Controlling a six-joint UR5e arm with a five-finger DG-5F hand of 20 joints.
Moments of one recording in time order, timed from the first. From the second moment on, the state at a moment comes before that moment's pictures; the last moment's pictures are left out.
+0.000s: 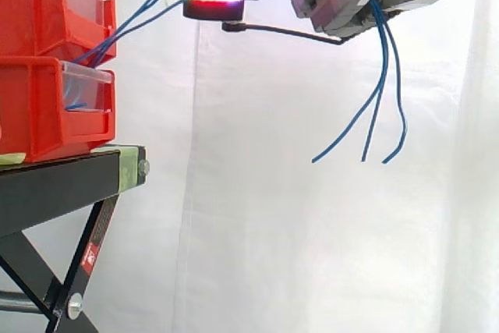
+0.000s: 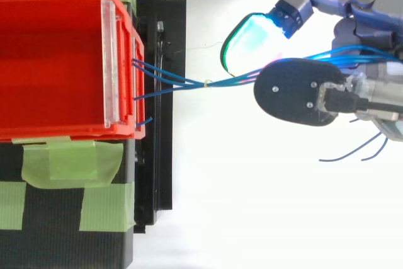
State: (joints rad) arm 0.45 -1.87 -1.48 -3.07 -0.45 0.01
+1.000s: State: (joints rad) arm 0.47 -1.87 -1.48 -3.07 -0.42 0.03
